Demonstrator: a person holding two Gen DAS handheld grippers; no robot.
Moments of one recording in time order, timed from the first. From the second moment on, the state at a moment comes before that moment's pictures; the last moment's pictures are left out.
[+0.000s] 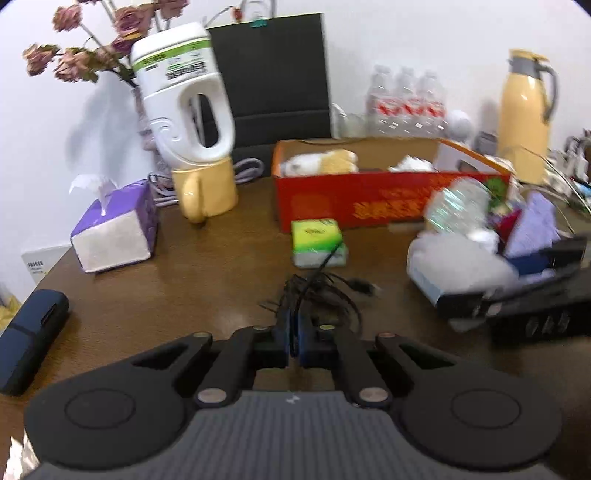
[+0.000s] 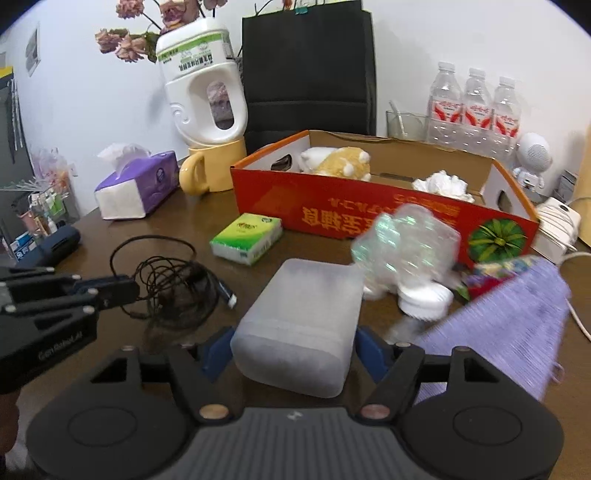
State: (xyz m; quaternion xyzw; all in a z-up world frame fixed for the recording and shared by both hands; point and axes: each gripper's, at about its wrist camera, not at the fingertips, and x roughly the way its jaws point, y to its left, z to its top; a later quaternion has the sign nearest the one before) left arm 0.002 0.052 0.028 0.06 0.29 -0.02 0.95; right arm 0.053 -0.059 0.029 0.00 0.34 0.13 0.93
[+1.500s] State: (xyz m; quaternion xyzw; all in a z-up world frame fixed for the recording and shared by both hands) left arm -0.083 0.016 0.099 0.03 0.18 -0.05 0.98; right arm -0.044 -0.109 0.055 0.01 0.26 0.07 0.96
